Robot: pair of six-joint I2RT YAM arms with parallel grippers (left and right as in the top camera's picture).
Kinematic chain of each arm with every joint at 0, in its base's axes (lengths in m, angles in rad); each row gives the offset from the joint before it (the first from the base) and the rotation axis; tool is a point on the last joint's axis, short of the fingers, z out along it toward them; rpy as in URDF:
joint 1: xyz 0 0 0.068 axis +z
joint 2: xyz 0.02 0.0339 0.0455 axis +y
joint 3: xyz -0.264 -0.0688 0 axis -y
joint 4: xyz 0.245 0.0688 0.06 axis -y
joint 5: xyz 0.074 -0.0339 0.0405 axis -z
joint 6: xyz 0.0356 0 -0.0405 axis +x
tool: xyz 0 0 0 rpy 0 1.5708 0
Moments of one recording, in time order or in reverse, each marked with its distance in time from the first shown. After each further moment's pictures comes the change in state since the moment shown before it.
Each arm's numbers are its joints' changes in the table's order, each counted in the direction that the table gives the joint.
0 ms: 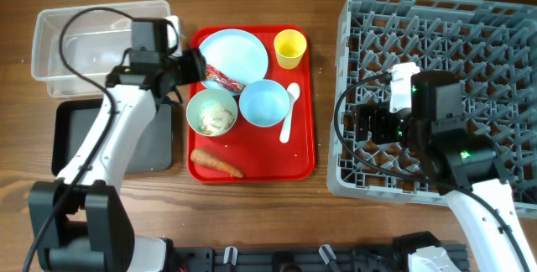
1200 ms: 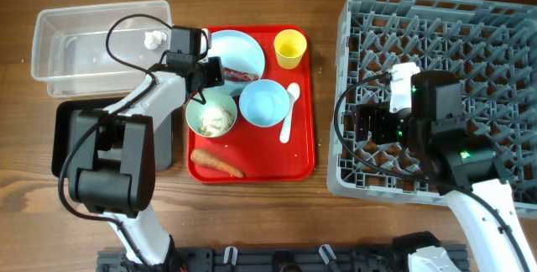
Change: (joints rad) left arm -0.064 0.319 0.000 0.269 -0.015 -0.003; right arm 0.000 0.000 0.000 0.000 0.000 0.000
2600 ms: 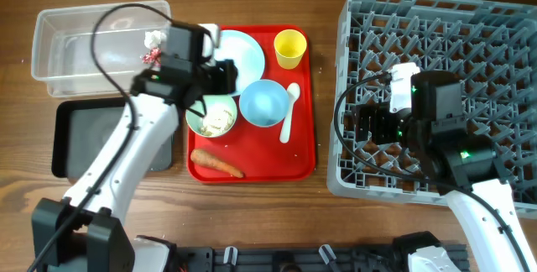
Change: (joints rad) left arm -0.127 -0.397 0.018 -0.366 0.015 -0.003; right arm 0.000 0.000 0.000 -0.002 0.000 0.000
